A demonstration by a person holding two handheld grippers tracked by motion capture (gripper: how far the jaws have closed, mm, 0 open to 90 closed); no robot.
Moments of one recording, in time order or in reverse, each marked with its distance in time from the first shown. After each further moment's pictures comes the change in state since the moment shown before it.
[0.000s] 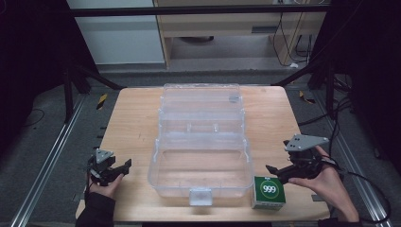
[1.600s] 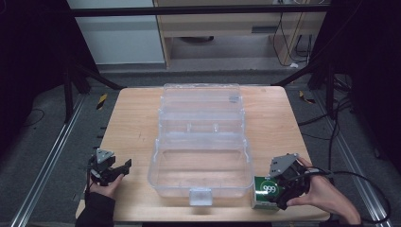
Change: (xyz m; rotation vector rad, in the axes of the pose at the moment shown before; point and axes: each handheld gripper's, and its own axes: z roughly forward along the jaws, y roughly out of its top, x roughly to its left) left arm 0.000 0.000 0.001 0.002 0.002 0.009; right arm 0.035 -0.015 0.023 0.261 0.234 -0.274
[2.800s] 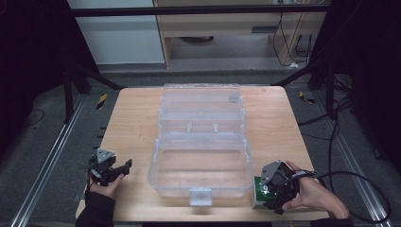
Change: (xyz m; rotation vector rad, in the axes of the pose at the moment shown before) left arm -0.001 0.000 0.001 0.002 -0.001 0.007; right arm 0.002 -0.007 0.042 0.170 0.077 -0.067
